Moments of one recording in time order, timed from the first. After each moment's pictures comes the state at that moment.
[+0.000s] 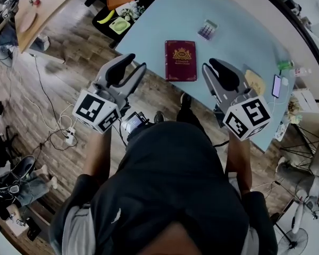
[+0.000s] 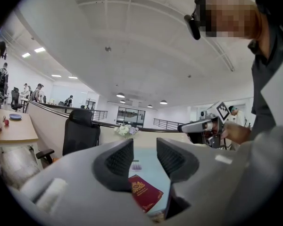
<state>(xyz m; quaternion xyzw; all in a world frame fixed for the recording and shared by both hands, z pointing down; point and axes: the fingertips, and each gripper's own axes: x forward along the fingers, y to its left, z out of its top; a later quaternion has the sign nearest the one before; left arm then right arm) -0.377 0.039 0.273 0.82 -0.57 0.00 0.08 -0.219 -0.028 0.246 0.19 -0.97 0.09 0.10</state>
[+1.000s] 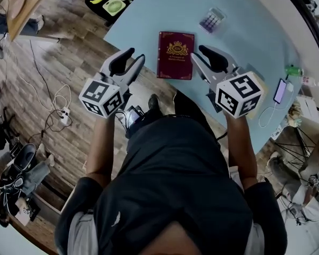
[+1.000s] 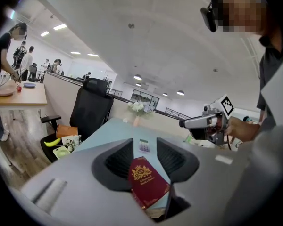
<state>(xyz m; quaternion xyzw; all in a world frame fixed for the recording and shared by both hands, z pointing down) -0.388 -0.049 0.403 0.76 -0.61 0.02 0.23 -0.251 -0.133 0.360 0.12 -0.96 0.17 0.20</state>
